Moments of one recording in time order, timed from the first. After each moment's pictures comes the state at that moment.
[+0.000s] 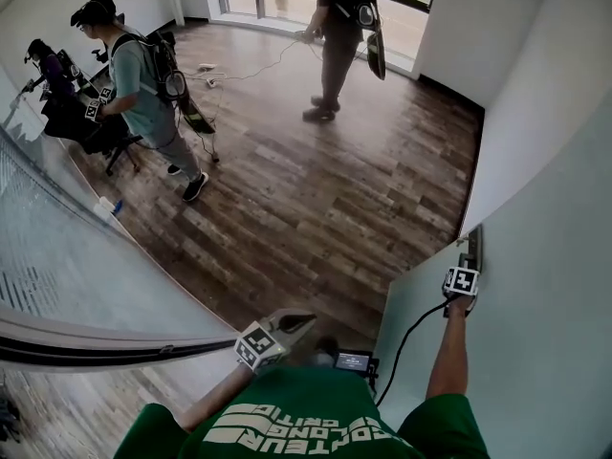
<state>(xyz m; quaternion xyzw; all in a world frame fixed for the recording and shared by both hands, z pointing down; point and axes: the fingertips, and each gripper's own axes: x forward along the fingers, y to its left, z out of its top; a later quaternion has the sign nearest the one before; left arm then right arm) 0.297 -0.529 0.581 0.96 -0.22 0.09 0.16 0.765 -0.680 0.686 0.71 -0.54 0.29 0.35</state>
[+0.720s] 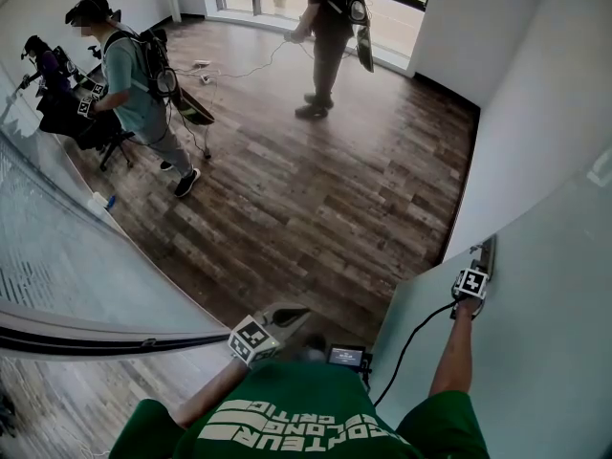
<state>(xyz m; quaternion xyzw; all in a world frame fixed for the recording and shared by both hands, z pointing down) 0.332 -0.536 0.580 0.96 -0.22 0.09 0.17 0.867 -0.654 0.682 0.75 -0.47 0.30 0.36</state>
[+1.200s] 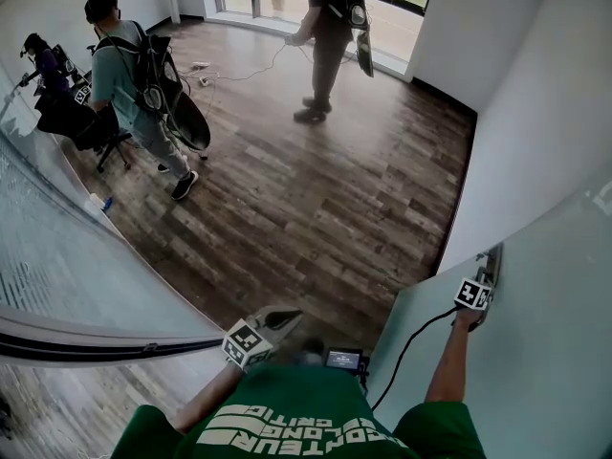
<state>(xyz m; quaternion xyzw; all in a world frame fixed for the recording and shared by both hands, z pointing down) 0.301 -0.542 0.584 0.95 -0.24 0.09 0.16 0.872 -0.641 0.617 0.81 -0.42 0.17 0.38</state>
